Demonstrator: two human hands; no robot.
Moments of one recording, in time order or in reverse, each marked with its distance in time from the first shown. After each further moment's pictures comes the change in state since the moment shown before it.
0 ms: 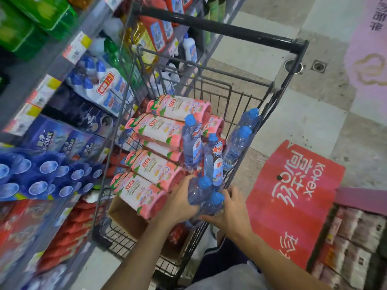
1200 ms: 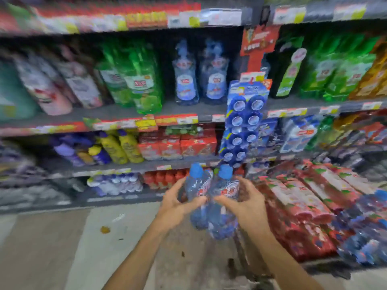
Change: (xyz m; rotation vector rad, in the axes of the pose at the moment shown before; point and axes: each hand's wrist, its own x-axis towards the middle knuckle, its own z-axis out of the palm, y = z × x) left_hand -0.431 -0.211 -0.036 -0.998 1.070 0.145; right_hand -0.226 -0.294 0.125 0.441 -0.427 -0.560
